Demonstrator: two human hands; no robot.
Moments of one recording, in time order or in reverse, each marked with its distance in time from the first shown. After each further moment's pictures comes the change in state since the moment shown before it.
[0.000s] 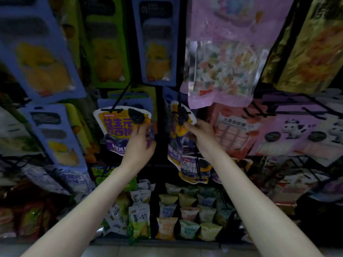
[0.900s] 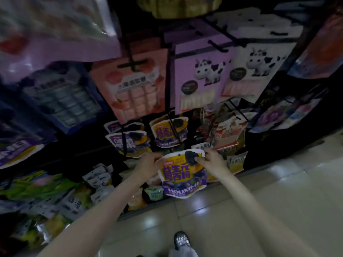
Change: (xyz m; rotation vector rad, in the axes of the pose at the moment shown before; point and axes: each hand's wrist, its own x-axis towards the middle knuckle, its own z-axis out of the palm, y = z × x) left_hand -0.055 0.079 0.269 -0.026 -0.866 -0.120; right_hand -0.119 0.155 -0.280 -0.630 0.237 0.505
